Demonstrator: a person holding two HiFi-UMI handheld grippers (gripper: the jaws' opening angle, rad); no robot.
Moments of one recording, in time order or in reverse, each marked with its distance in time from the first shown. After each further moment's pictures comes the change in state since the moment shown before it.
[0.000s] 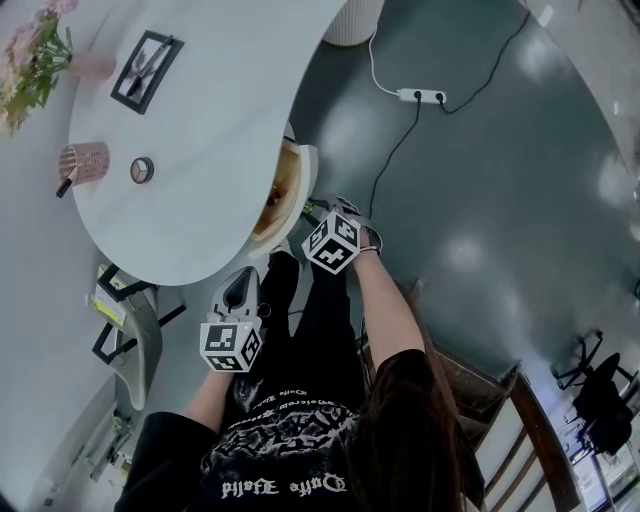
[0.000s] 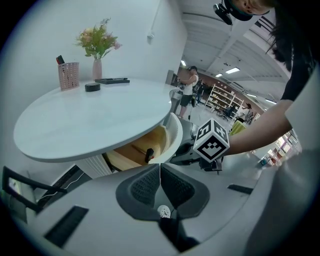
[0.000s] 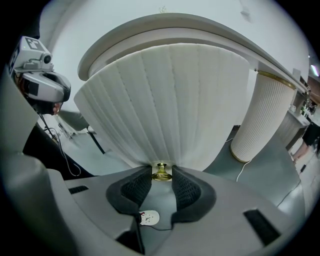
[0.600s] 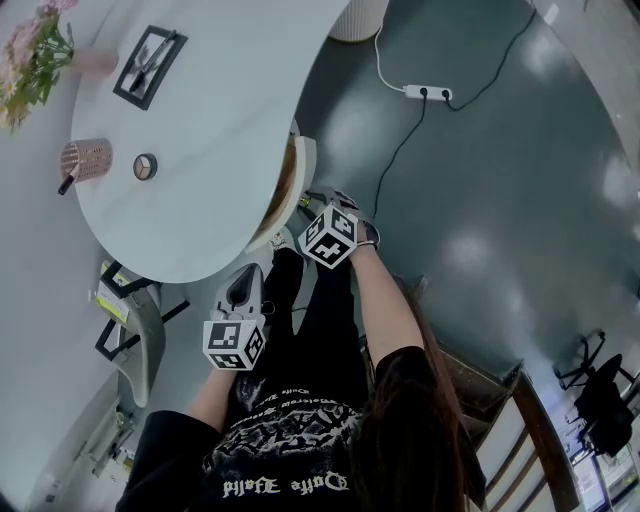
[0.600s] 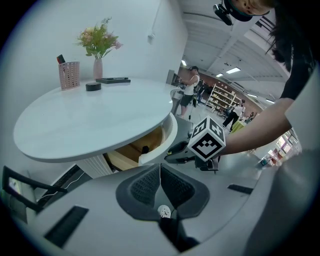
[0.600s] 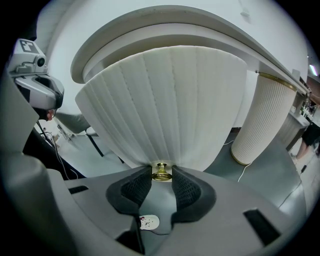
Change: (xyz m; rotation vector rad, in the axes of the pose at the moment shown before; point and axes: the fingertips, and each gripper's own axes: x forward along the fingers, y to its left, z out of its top) left arm 0.002 0.003 0.000 -0.004 0.002 0.004; right arm 0.011 0.000 0.018 0.005 -0.020 -0.005
